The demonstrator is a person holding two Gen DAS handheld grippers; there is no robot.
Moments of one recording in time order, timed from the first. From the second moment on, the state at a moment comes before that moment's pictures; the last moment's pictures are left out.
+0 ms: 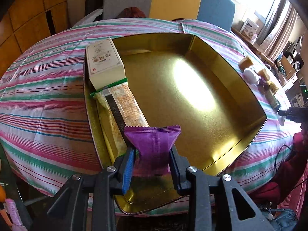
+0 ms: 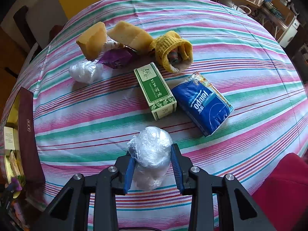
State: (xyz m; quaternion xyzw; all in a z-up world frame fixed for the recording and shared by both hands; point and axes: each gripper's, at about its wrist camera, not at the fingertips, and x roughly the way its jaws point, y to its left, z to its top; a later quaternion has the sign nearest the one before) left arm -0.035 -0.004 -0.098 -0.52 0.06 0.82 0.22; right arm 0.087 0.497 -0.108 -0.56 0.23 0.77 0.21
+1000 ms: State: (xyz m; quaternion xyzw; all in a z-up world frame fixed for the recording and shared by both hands) left arm -0.034 -0.066 -0.040 -0.43 -0.07 0.89 0.15; right arm 0.005 0.242 0.001 -0.47 0.07 0.88 -0.11
